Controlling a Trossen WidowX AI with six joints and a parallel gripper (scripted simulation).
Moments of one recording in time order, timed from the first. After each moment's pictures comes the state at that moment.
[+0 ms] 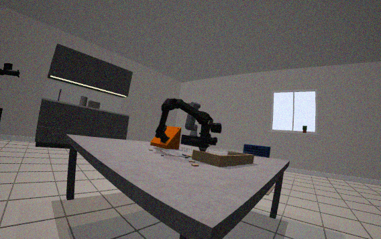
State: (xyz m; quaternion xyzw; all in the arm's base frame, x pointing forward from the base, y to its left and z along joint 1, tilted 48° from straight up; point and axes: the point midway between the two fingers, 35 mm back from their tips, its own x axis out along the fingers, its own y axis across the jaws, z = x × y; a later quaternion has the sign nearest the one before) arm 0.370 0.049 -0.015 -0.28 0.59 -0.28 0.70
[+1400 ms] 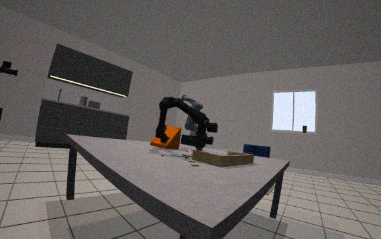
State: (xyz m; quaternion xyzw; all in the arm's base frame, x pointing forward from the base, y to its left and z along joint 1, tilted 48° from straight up) arm 0.337 0.048 -0.021 -0.28 0.58 -0.28 0.71
